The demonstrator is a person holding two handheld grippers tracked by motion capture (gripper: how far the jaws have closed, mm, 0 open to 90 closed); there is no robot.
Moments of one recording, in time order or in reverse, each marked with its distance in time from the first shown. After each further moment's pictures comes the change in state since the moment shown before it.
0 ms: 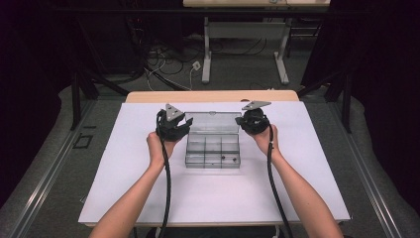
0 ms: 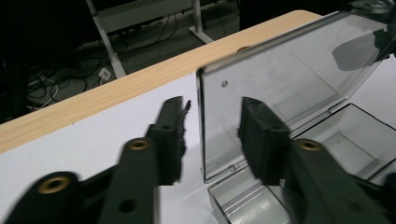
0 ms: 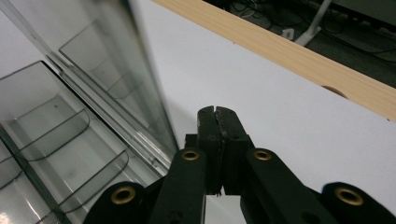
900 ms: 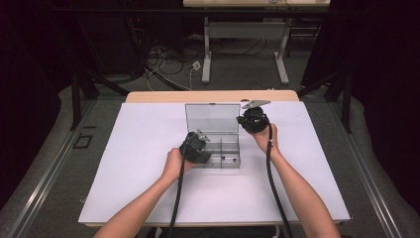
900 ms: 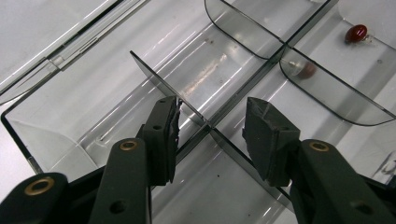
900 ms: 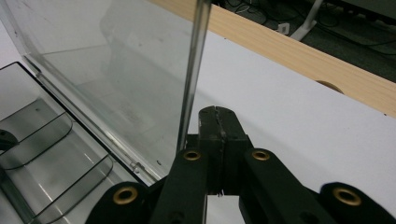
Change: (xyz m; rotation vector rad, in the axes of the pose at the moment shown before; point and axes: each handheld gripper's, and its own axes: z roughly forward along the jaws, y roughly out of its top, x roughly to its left) left arm -0.062 -0.045 0.050 0.408 -0.213 0.161; right arm -0.007 0.000 0.009 0.012 -0.014 0.016
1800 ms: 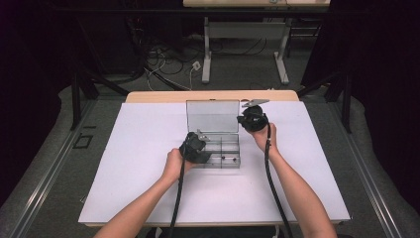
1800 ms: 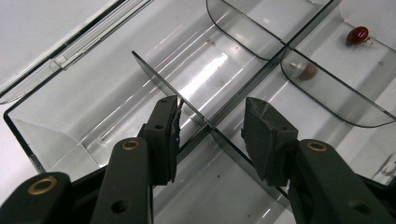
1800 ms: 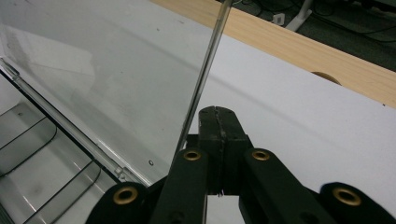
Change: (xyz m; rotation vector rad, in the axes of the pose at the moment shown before) left arm -0.002 -0.001 0.000 -0.013 0.010 -0.014; right arm -0.005 0.000 0.008 0.023 -0.023 0.028
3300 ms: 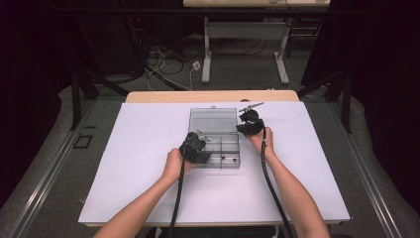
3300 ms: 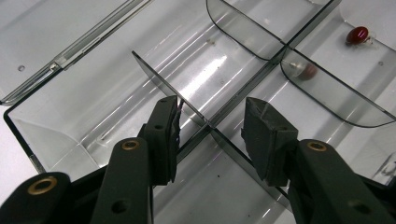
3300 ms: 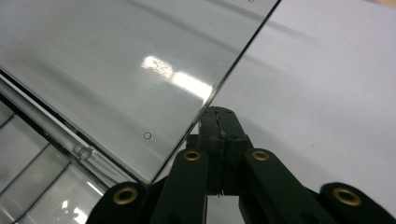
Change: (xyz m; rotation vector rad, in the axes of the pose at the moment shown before) left arm 0.000 0.000 0.000 0.000 0.000 -0.001; right arm -0.004 -0.016 0.029 0.206 0.017 0.103
